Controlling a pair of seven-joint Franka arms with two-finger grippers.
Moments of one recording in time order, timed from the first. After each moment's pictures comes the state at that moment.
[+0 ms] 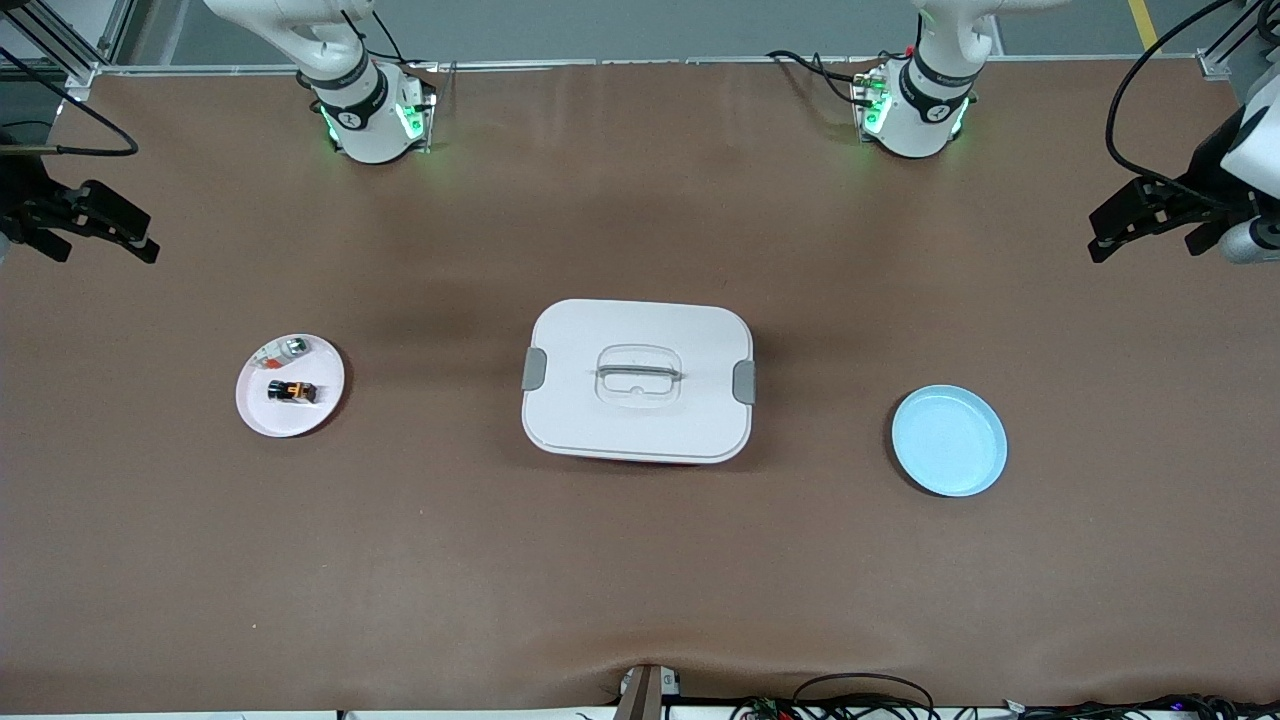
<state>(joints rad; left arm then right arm) 0.01 -0.03 -0.11 -1.52 0.03 1.54 -0.15 -0.01 -0.11 -0.02 -1.67 0.01 1.61 -0.02</state>
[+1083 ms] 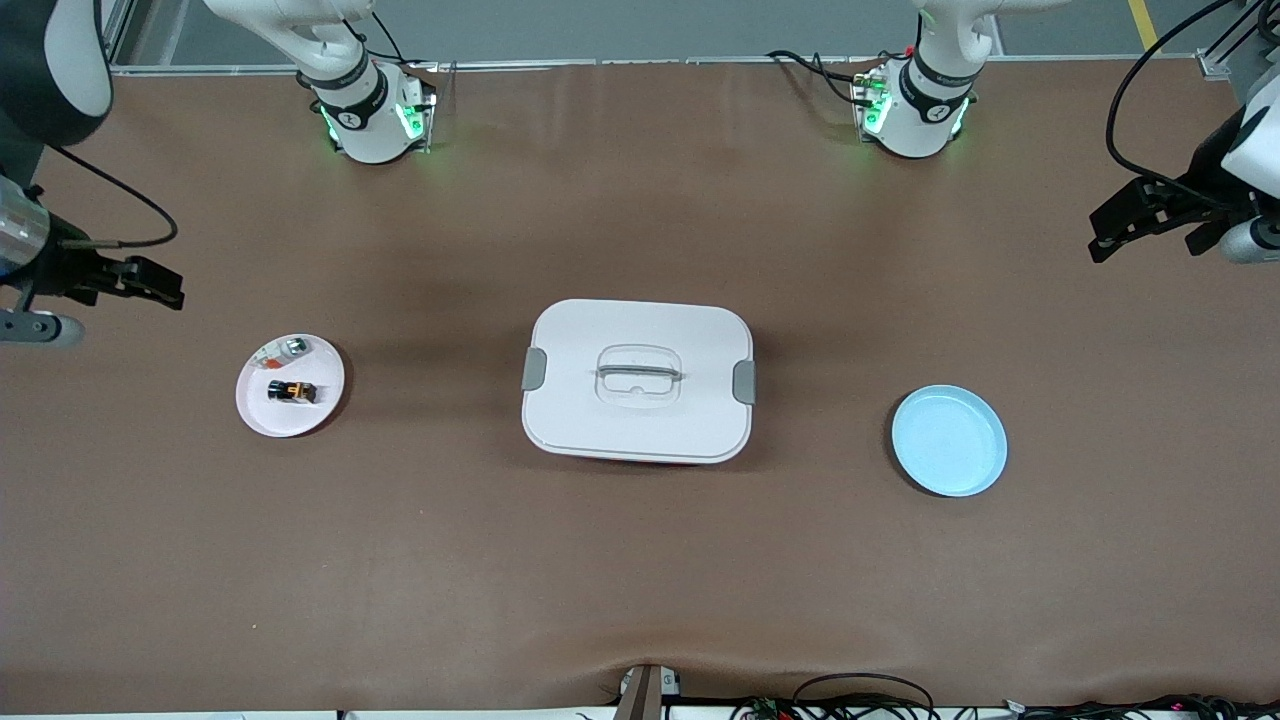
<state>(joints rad) 0.01 -0.03 -0.10 -1.52 0.03 1.54 -0.15 -0.01 0.06 -0.02 -1.68 -0.10 1.63 0.03</state>
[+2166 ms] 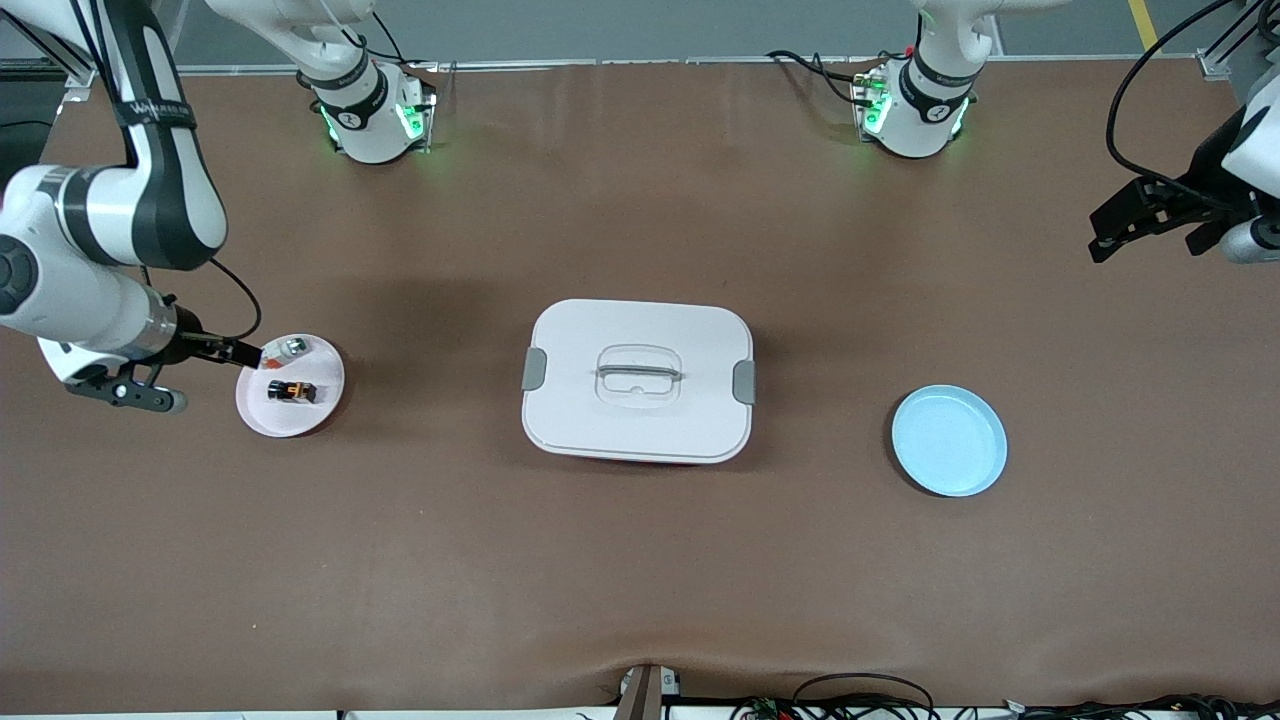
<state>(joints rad) 0.01 -0.03 -0.10 -1.52 0.03 1.54 -0.15 -0.05 0.19 -0.03 -2.00 -0.12 2.04 0.19</state>
